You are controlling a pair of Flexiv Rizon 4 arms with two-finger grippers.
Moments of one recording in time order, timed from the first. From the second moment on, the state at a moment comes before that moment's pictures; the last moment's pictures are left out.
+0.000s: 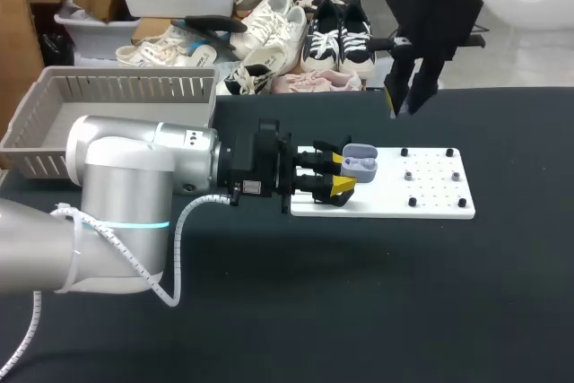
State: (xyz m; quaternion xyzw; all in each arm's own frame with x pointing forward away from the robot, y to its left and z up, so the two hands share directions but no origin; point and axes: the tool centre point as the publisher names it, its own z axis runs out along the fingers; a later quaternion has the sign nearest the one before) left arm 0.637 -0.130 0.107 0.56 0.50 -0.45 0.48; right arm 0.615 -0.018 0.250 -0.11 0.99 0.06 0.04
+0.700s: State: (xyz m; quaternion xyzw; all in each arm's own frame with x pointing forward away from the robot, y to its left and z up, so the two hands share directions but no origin) left arm 0.637 -0.131 0.107 0.56 0.50 -0.46 0.48; right arm 0.587 0.036 0.219 -0.14 0.99 0.07 0.03
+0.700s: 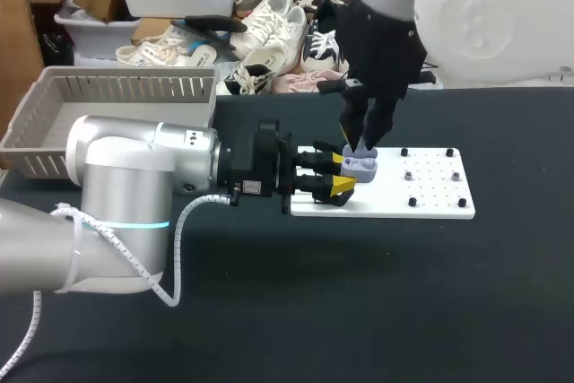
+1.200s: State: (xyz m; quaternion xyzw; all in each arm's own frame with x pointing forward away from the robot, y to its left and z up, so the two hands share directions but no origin) left arm 0.637 -0.131 0.107 0.56 0.50 -0.45 0.48; right arm 0.594 0.039 0.200 -0.13 0.99 0.08 0.04
